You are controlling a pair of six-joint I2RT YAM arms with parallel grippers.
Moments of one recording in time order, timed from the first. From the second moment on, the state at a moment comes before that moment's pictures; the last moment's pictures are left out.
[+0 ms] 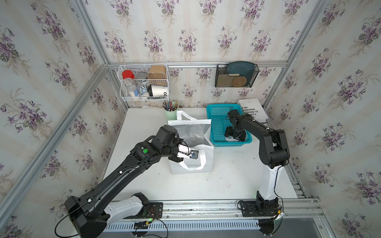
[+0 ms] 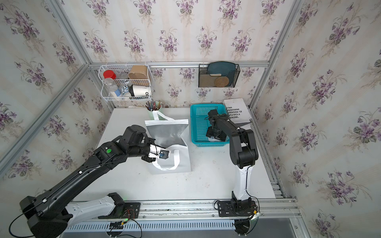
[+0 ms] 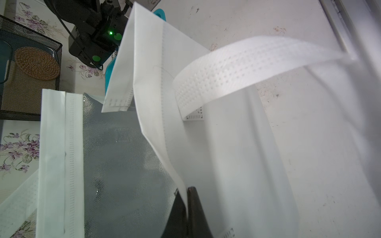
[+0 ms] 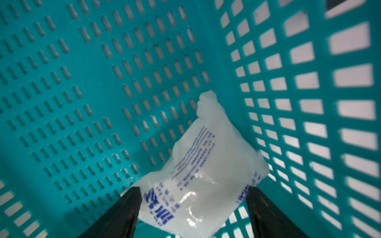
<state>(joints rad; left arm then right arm) -0.72 1.12 1.17 -0.81 0.26 1.13 0.25 2.05 1.55 -0.94 0.15 0.59</state>
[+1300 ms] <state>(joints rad) -0.70 1.16 1.20 -0.81 0.29 1.16 0.35 1.45 1.52 -0.43 -0.33 0.54</state>
